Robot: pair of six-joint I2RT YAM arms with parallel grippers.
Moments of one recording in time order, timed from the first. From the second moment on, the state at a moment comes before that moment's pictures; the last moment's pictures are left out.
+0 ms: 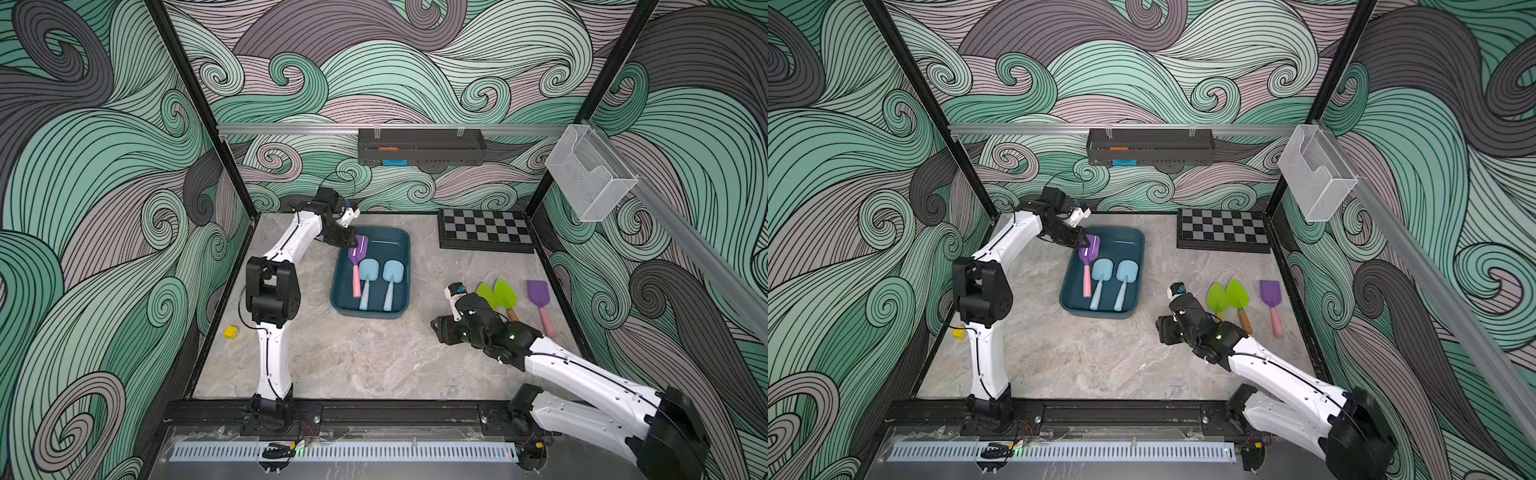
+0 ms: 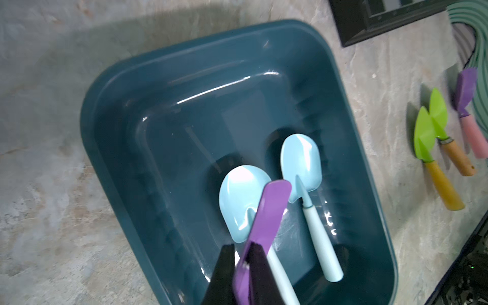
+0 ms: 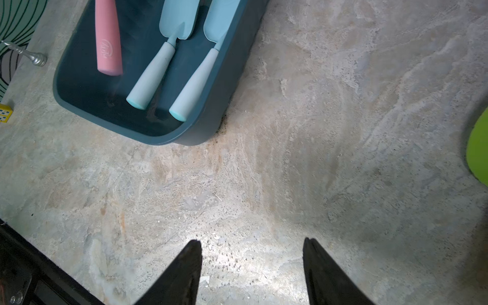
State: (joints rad) left arm -0.20 2.17 1.99 -1.03 0.41 0.17; right arm 0.73 1.00 0.59 -0.48 0.10 0.52
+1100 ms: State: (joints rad) left arm -0.24 2.28 1.95 -1.04 0.27 0.08; right arm 0.36 1.03 0.59 -0.56 0.16 0.51
